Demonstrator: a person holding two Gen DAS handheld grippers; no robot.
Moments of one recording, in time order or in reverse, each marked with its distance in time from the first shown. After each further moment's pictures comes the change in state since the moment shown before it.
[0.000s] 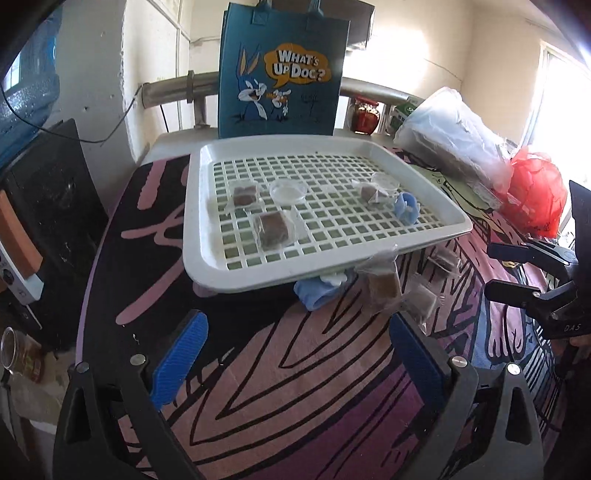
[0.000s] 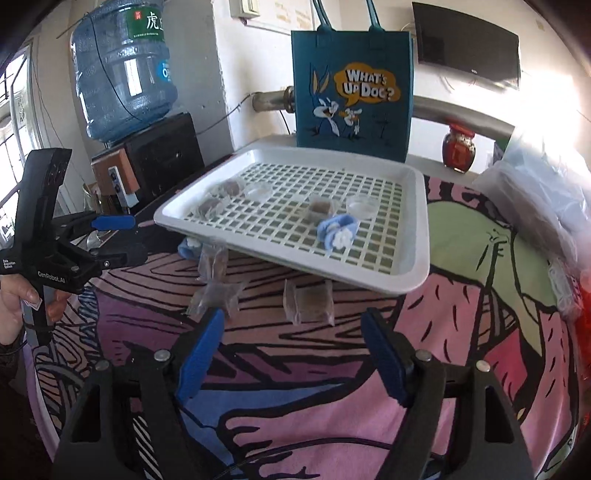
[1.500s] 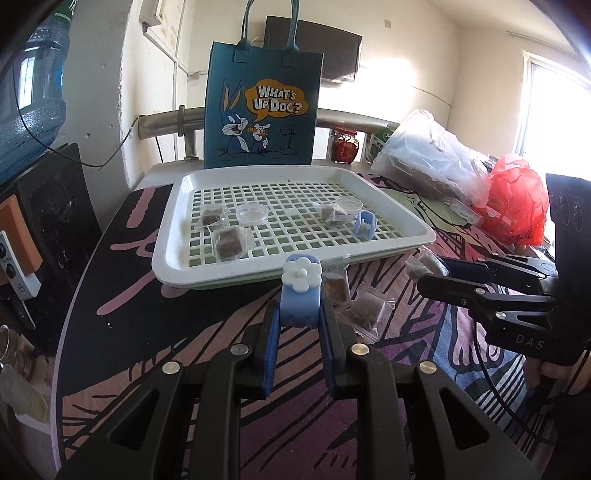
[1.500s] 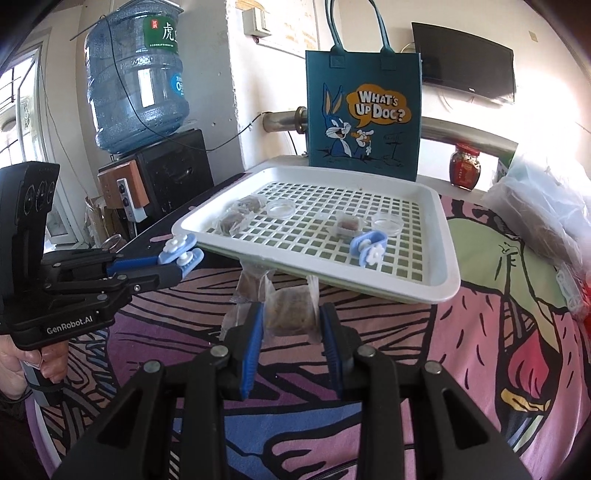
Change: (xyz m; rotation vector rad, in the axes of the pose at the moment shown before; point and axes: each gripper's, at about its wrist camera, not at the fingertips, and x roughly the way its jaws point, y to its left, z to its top) left arm -0.032 -0.041 -0.023 0.035 -0.185 0.002; right arm -0.005 0.038 -0.005 -0.006 -0.135 -0.012
